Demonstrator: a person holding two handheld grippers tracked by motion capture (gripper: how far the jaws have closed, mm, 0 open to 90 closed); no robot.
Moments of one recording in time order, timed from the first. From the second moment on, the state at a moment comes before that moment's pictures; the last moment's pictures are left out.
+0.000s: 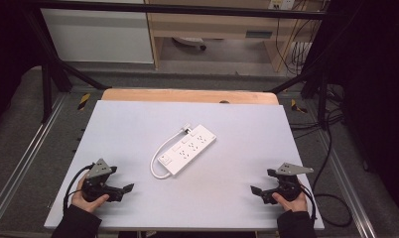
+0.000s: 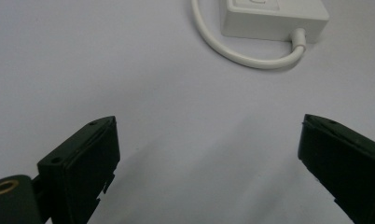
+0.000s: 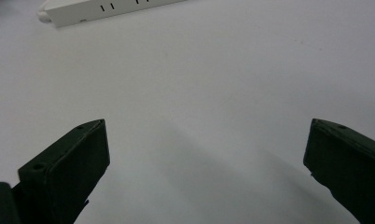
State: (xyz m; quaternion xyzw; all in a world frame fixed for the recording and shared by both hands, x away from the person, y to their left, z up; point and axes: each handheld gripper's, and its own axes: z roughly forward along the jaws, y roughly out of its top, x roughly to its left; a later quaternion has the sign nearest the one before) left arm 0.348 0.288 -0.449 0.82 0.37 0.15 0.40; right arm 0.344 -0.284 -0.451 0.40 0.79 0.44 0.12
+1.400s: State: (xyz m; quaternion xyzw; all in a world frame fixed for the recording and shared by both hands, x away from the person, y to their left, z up) left arm 0.351 0.272 -0.436 0.82 0.37 0.16 0.40; right arm 0.345 -0.282 -0.454 0.40 0.80 0.43 0.12
